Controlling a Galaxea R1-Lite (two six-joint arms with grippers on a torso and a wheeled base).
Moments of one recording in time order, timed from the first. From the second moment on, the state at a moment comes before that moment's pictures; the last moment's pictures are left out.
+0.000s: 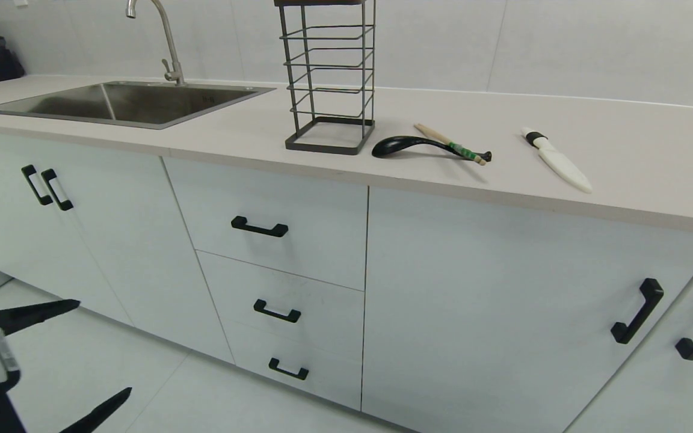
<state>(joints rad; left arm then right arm) -0.12 0.86 -0.37 -0.09 -0.29 0.79 0.00 0.00 0.00 0.00 0.02 0.01</state>
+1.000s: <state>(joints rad) -0.33 1.56 -0.45 -0.46 -0.13 1.13 0.00 0.00 0.00 0.00 0.02 0.01</state>
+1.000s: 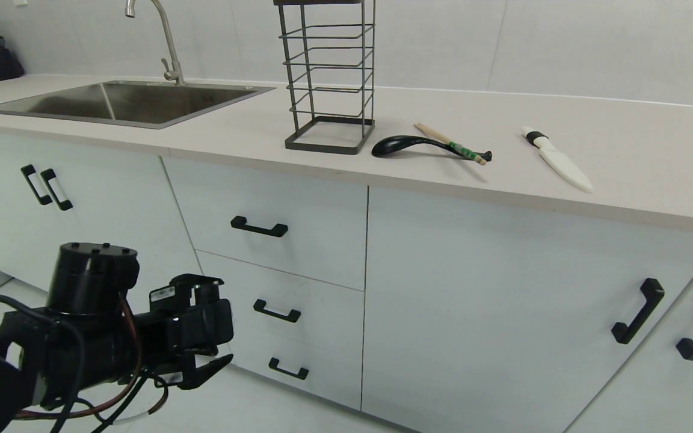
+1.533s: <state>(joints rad) -0.29 1.86 -0.49 -0.61 -0.17 1.33 0.00 0.00 0.00 0.00 0.02 0.01</state>
